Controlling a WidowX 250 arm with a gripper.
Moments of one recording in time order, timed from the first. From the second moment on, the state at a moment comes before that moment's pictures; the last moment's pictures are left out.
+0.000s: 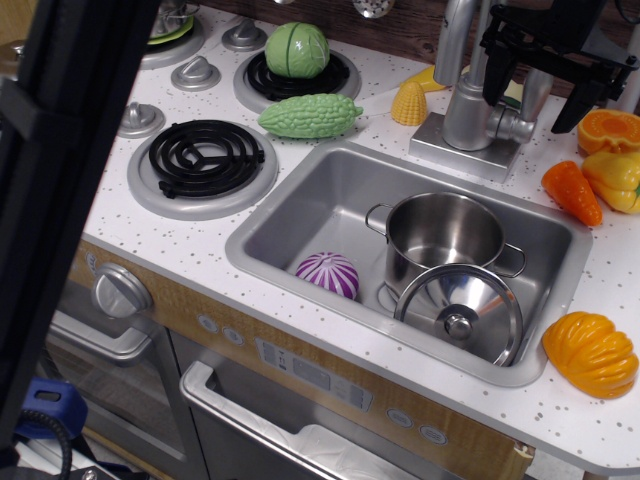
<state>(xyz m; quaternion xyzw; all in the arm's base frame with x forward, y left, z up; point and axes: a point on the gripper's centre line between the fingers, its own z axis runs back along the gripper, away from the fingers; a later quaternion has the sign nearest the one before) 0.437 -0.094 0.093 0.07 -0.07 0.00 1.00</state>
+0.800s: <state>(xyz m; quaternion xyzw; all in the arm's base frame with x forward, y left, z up) 0.453 -0.095 0.075 0.11 -0.11 0.00 0.99</state>
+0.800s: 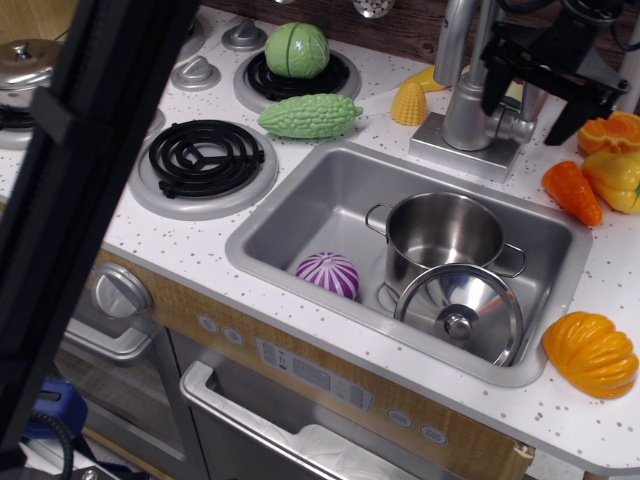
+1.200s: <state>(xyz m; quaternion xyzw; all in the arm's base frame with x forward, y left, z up) 0.472 -0.102 0.100 0.11 -0.17 0.01 0.98</state>
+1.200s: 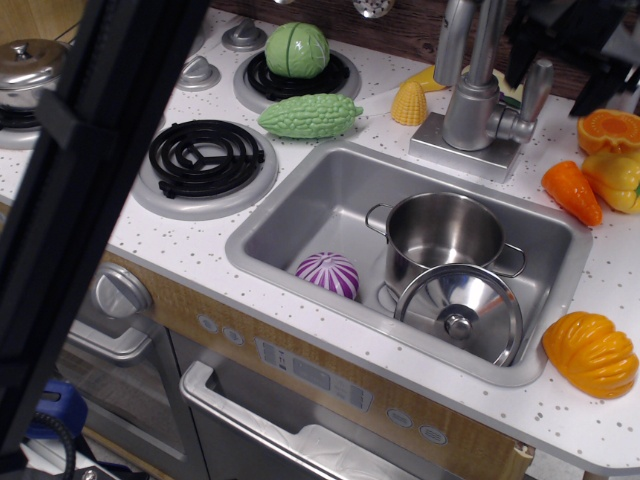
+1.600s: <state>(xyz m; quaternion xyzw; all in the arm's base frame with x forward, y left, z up) 0.483 -0.103 0.096 0.11 -0.18 -0.02 0.98</state>
